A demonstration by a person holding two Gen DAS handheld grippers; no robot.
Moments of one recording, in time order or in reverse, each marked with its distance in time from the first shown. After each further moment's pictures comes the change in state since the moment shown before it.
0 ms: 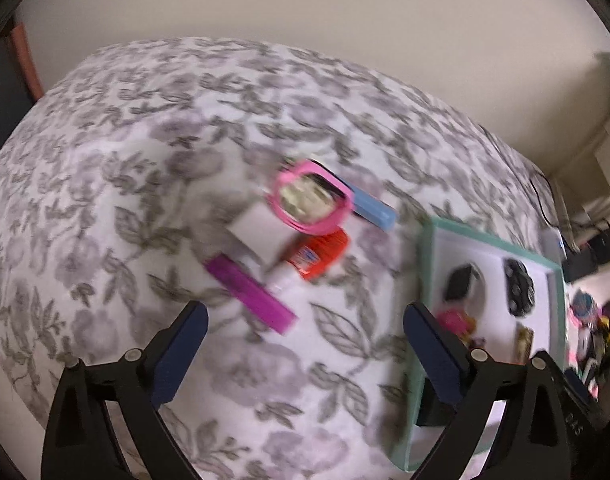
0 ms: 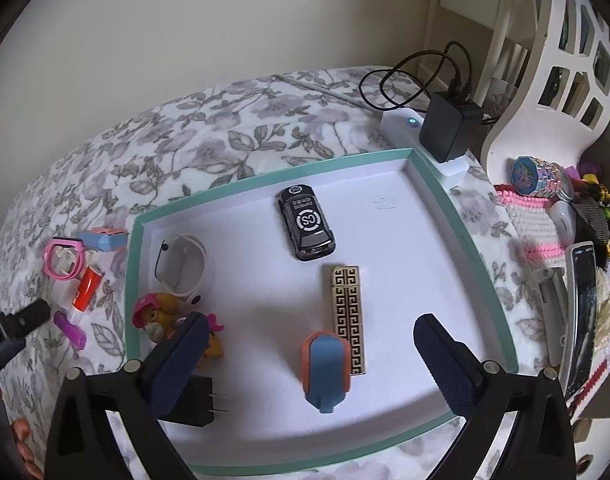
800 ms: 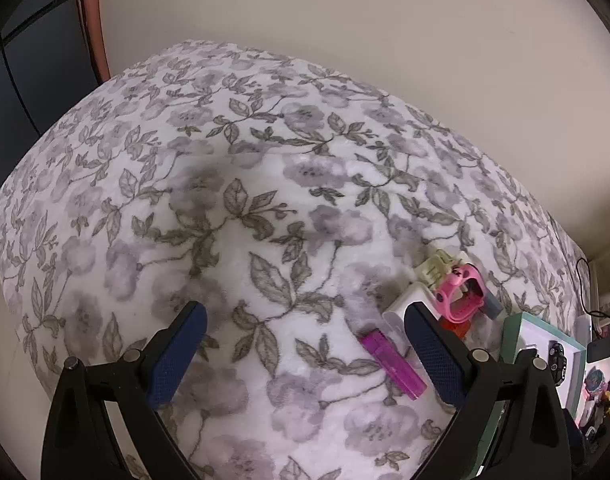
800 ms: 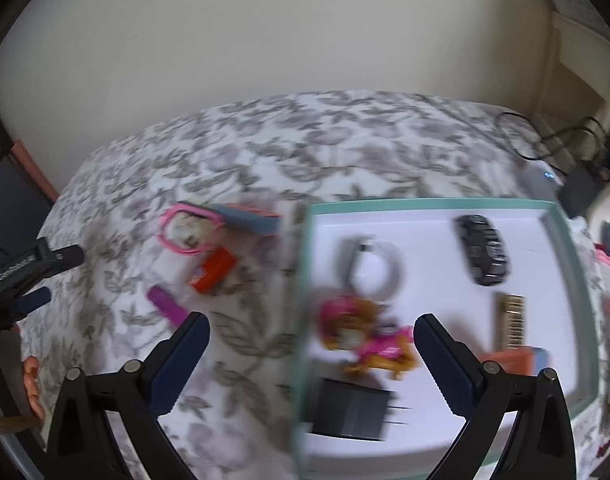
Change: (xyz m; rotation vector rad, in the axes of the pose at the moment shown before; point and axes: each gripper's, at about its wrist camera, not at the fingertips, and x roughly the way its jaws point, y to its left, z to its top) left arm -0.014 0.115 0.035 -0.191 -0.079 0.105; right arm -0.012 0.127 -0.013 -0.210 -0.046 0.245
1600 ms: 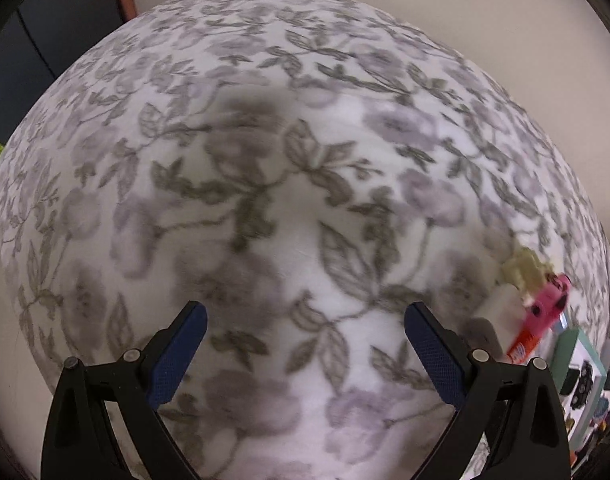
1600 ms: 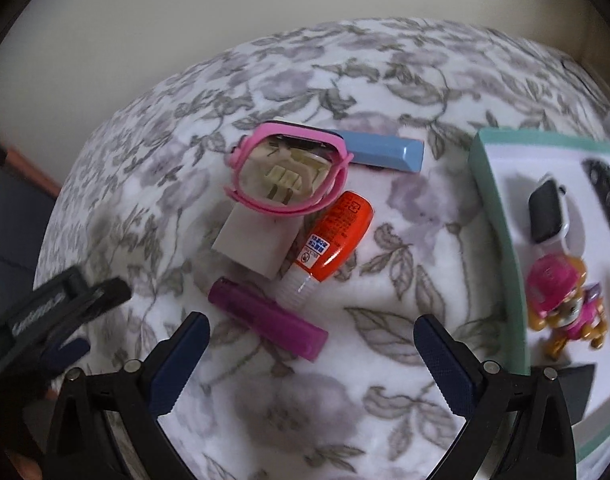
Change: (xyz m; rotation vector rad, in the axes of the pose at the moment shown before) left arm 0.056 0.041 -0.001 -0.107 0.165 0.110; right arm 0.092 0.092 -0.006 0.134 0.169 0.062
